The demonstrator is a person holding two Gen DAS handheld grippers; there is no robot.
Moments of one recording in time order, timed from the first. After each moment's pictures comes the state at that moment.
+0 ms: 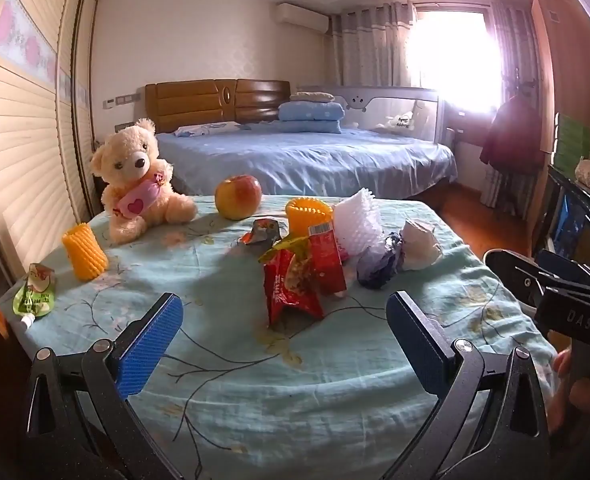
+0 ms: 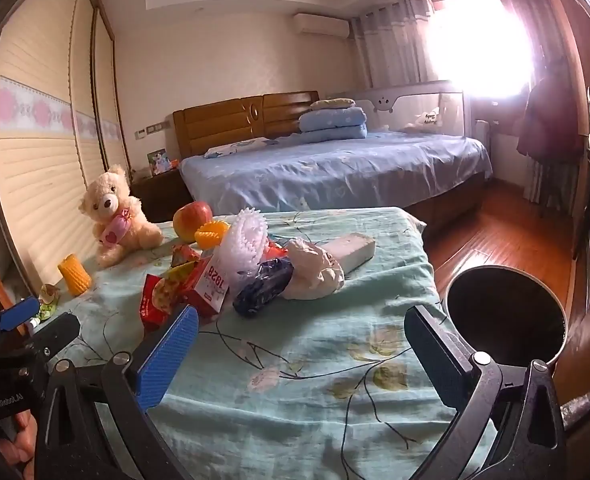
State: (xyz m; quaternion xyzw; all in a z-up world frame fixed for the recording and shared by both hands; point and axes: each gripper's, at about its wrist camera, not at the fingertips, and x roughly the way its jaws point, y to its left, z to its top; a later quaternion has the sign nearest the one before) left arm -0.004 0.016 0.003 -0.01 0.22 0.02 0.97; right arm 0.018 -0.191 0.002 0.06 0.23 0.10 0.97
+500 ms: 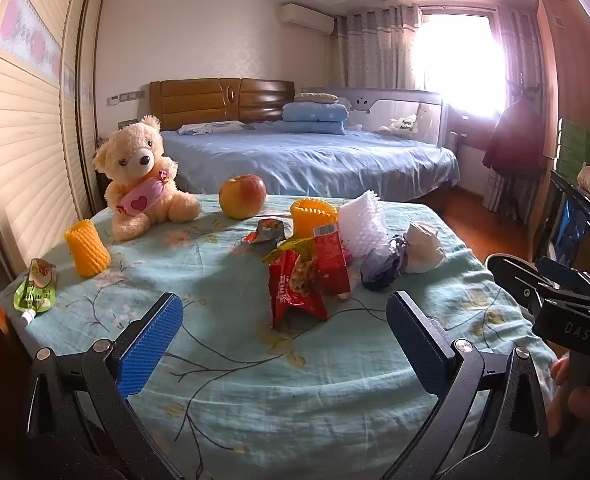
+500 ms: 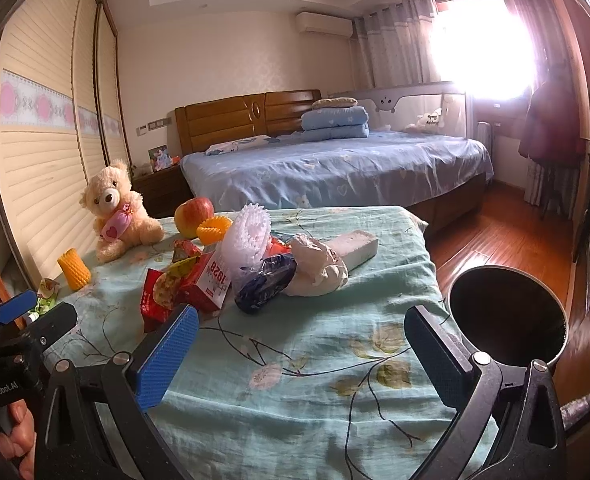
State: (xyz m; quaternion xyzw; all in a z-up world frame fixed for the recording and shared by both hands) left arm -0.006 0.018 0.001 -0.01 0.22 0.02 0.97; right arm 0.025 -0.183 -0.001 0.05 0.24 0.10 0.97
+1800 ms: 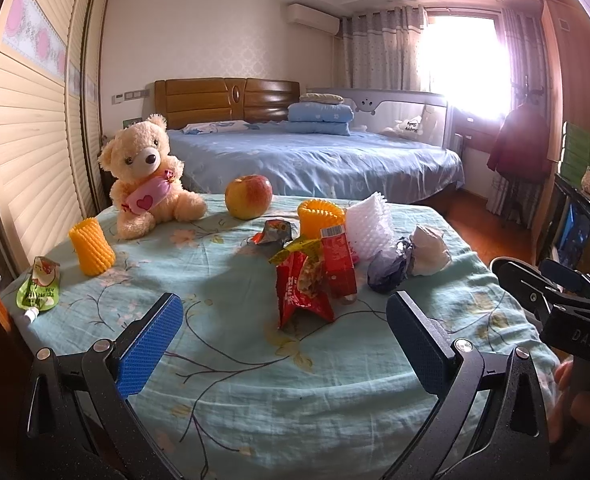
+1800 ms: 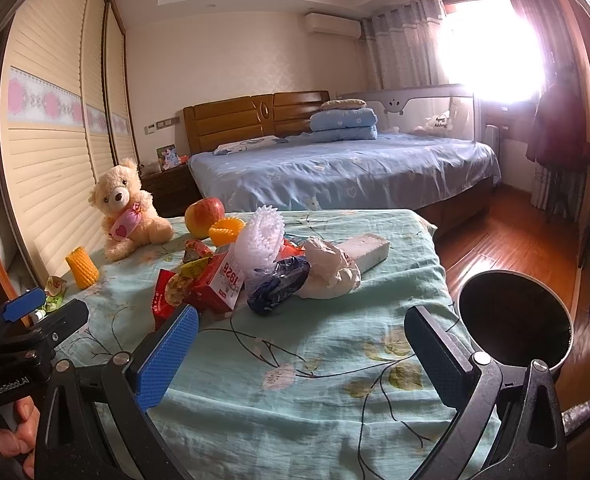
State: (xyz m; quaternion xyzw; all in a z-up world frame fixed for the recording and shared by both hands) left arm -0.005 0.024 0.001 -0.02 0.22 0.03 0.97; right arm 0.024 -0.174 0.001 0.05 0.23 0.11 0.97
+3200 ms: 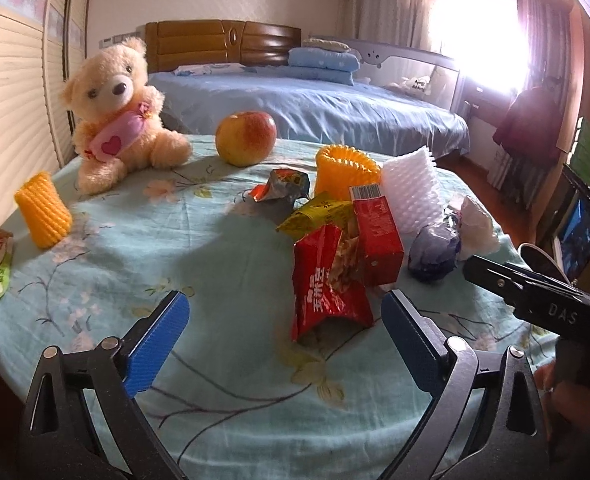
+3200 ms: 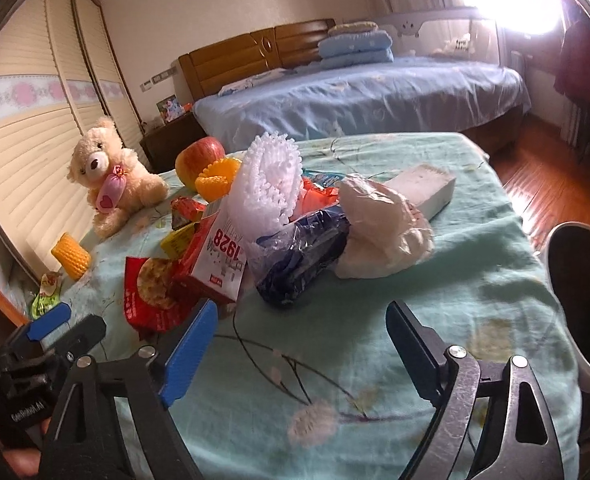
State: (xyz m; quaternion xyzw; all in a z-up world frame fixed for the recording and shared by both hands) left arm 0.088 0.054 -0.041 -0.05 0.33 0.01 0.94; right arm 0.125 -0.142 -0.045 0.09 0.37 0.15 0.91
